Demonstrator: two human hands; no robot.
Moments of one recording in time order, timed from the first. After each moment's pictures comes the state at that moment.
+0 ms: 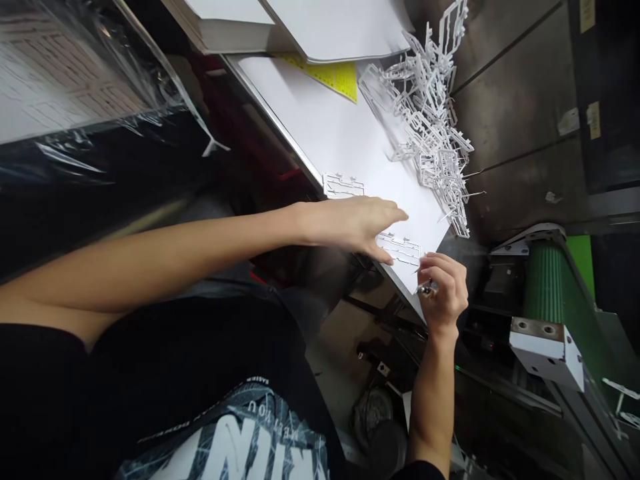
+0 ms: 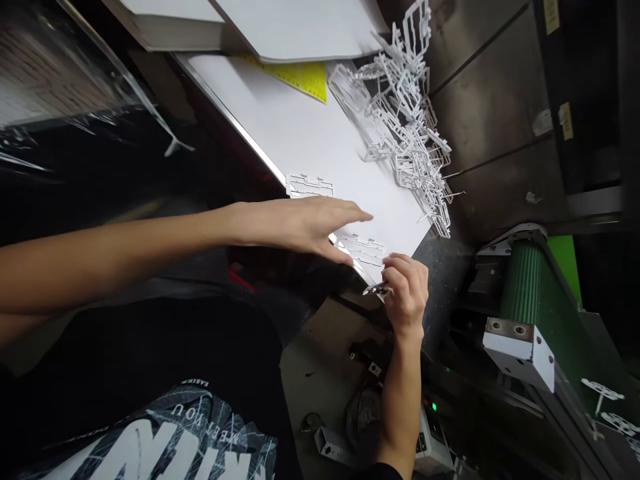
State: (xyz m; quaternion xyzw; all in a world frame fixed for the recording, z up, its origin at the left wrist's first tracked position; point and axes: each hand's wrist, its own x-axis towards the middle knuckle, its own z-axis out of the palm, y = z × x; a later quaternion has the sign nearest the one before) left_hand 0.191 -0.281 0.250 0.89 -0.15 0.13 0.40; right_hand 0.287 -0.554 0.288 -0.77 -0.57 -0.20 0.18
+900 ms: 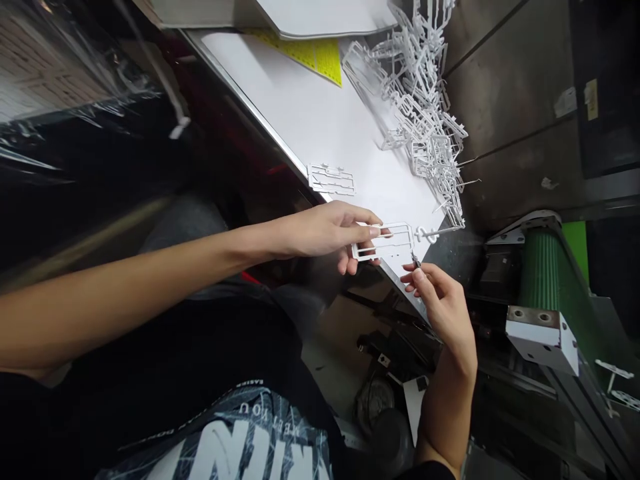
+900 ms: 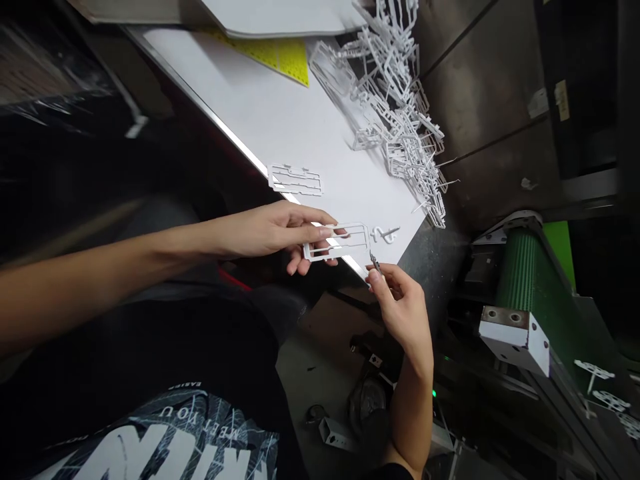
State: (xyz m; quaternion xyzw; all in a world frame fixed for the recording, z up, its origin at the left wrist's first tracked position) left_hand 0.157 -0.294 0.254 0.57 -0.02 -0.07 0.82; right_hand 0.240 -0.548 0.334 -0.90 -0.22 0.21 0.31
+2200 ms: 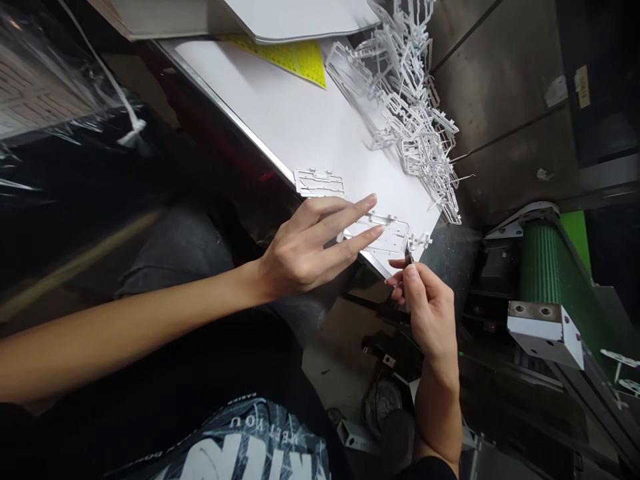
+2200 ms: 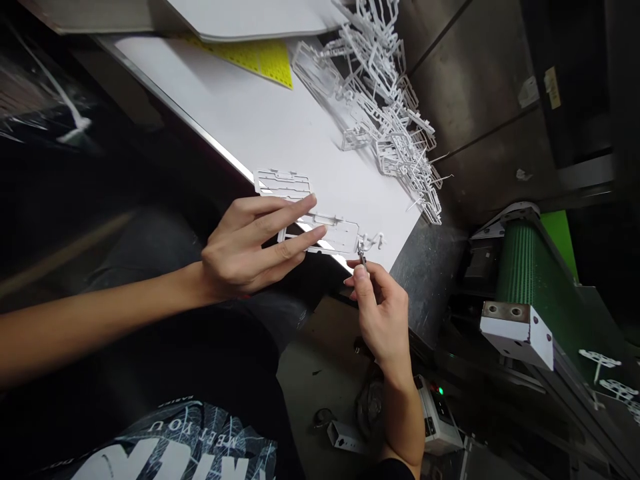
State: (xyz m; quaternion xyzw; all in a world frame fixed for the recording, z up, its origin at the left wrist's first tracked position) left_hand 0.145 -0.317 0.211 0.79 -0.05 0.56 0.25; right_hand 0.210 -0.525 0.328 -0.88 -0.23 0.16 0.38
